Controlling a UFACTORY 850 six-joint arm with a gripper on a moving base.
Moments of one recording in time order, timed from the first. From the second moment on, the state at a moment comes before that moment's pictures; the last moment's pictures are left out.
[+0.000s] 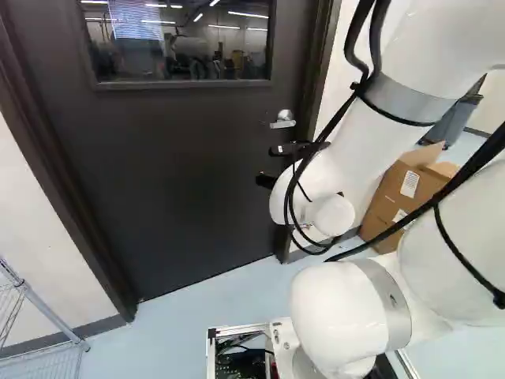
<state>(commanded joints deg) 0.0 16.0 -5.0 0.0 50.0 0.0</state>
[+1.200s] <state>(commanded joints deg) 0.0 15.3 -10.6 0.0 50.0 0.0</state>
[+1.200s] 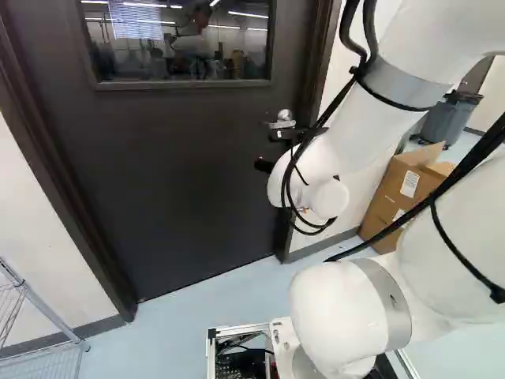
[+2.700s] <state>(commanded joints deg) 0.0 17.2 -19.2 -0.7 50.0 0.0</state>
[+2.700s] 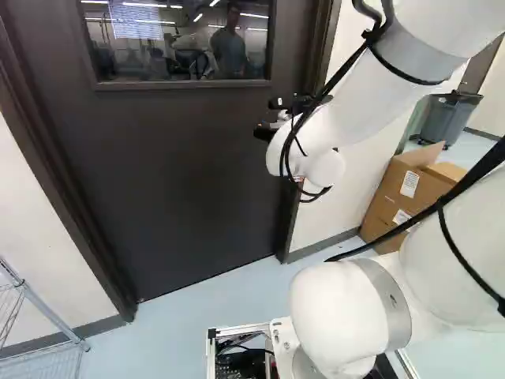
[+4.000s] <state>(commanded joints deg) 0.4 11.9 -27.4 -7.7 50.0 0.0</state>
